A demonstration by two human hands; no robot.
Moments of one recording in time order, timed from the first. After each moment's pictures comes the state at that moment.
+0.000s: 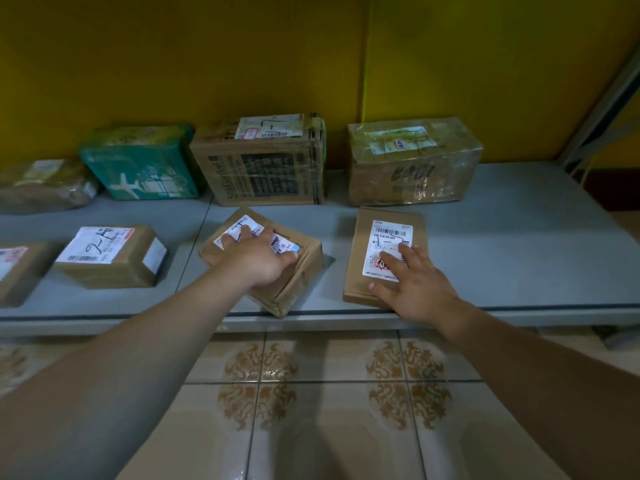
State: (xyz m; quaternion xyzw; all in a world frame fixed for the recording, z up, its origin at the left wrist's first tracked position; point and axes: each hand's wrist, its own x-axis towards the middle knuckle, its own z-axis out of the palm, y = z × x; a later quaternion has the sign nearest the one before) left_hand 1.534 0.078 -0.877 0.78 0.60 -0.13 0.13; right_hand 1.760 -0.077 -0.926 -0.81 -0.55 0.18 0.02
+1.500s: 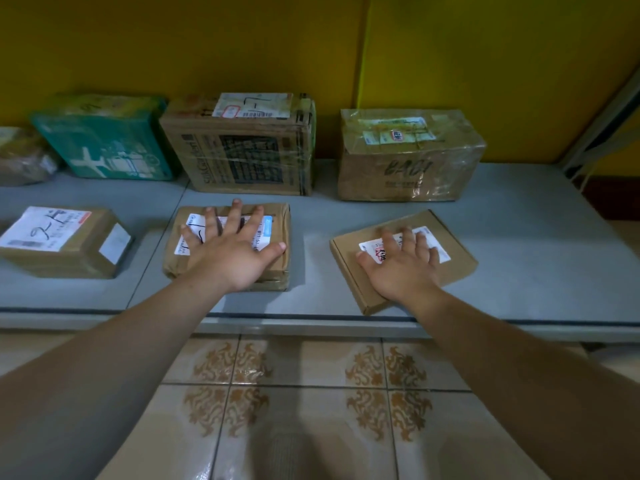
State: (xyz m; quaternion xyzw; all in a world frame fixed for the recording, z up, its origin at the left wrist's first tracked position) left_hand 1.540 0.082 -0.902 0.82 0.57 -0.06 0.08; right_hand 1.775 -0.033 -0.936 -0.87 -0.47 0.16 0.03
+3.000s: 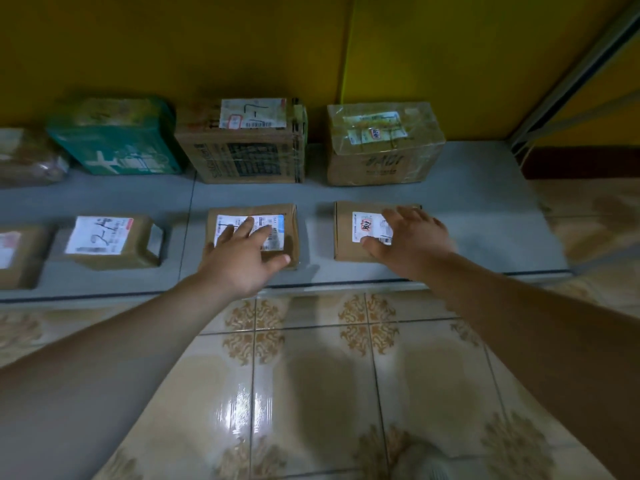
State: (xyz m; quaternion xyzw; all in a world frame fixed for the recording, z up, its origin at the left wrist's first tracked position) left_hand 1.505 0.028 -0.771 0.83 0.50 -0.13 0.21; right_hand 1.748 -0.086 -0.758 -0.84 -0.51 0.16 -0.05
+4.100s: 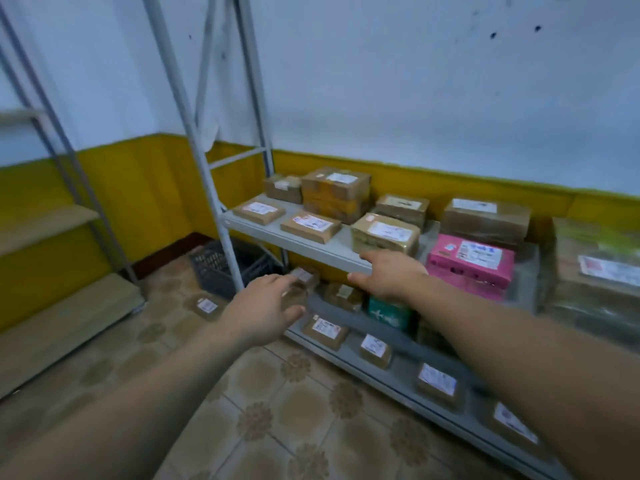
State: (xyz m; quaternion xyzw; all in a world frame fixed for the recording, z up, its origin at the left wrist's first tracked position) left_hand 1.101 -0.276 -0.120 0.73 0.67 0.07 0.09; right_hand 1.321 -0.194 -0.108 -0.59 -0.80 0.09 0.02
